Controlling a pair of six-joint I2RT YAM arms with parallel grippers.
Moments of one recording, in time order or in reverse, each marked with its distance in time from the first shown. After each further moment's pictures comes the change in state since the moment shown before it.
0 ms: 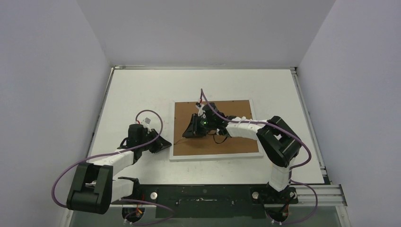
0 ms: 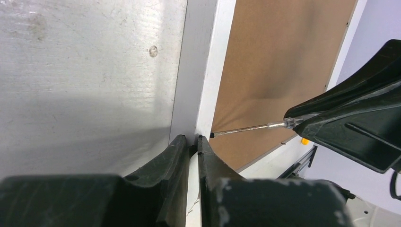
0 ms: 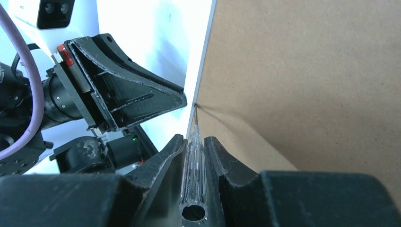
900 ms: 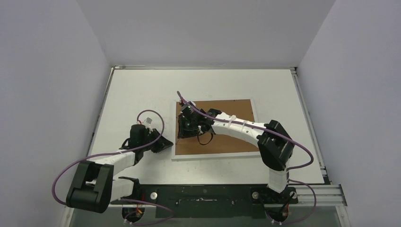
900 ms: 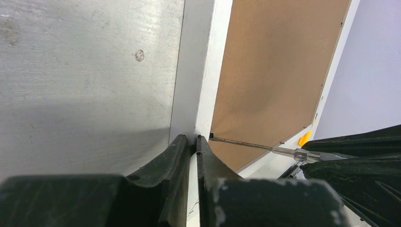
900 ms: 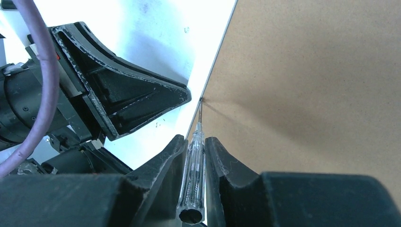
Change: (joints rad) left arm -0.038 0.020 -0.017 0.087 -0.016 -0.044; right arm 0.202 0.015 0.404 -0.617 0.415 -0.181
